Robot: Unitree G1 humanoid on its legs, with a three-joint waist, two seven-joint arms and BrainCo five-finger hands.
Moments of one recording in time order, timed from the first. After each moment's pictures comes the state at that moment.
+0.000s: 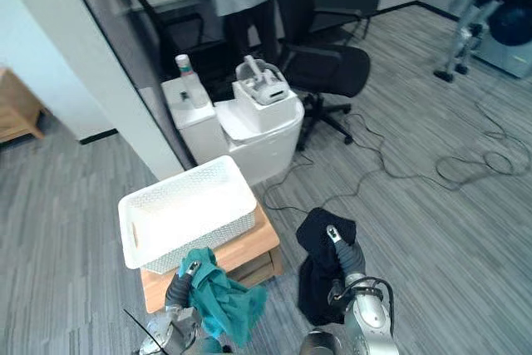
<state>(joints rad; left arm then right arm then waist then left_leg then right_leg) 0.31 -0.02 -0.08 0.29 -0.40 -0.14 0.02 0.25 -0.14 0.02 0.07 0.28 -0.16 0.01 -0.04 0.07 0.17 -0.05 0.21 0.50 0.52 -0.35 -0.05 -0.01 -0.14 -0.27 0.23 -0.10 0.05</state>
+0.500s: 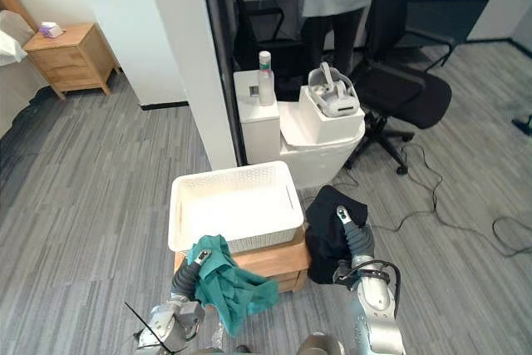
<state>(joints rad) 0.30 0.09 -0.17 0.20 -0.35 -0.13 -0.02 0.18 -0.08 -0.06 0.03 0.21 -0.15 -0.02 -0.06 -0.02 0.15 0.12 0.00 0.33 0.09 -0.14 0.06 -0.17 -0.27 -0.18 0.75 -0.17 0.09</state>
